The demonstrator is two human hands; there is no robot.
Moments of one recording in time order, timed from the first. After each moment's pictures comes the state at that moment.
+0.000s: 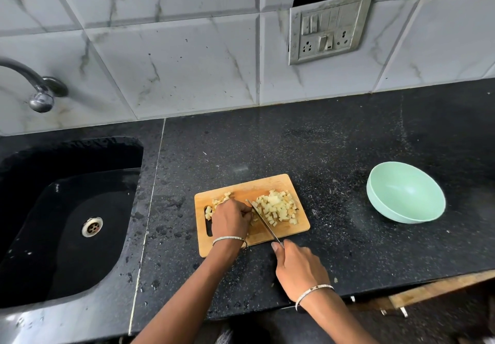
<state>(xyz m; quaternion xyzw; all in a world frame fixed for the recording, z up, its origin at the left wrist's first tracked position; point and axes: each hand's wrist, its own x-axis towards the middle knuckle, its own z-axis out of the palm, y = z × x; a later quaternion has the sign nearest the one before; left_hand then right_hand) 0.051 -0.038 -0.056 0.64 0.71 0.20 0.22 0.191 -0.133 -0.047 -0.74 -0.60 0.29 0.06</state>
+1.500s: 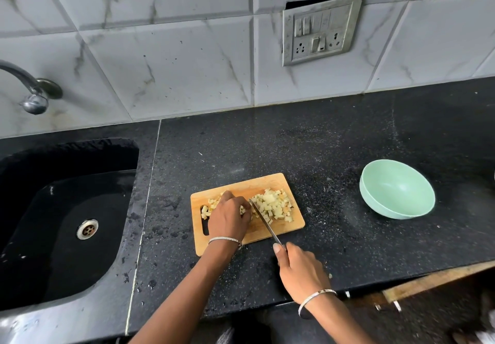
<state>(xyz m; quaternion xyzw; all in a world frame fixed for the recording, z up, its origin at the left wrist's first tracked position) 0.050 -0.042 -0.060 0.70 0.67 0.18 0.15 0.201 -0.147 -0.048 -0.75 -0.58 0.31 0.08</state>
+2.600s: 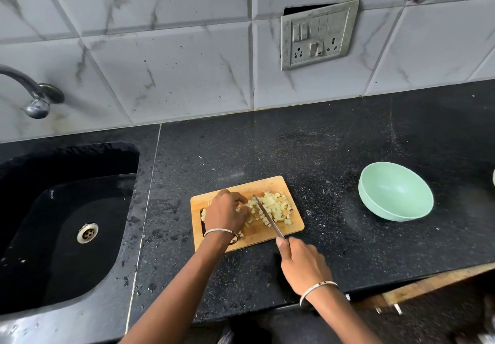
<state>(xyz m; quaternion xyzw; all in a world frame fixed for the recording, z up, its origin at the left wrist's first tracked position) 0.044 -0.023 -0.055 0.69 0.68 0.18 0.17 0.206 -0.133 -0.044 -0.76 -0.57 0.31 0.09</state>
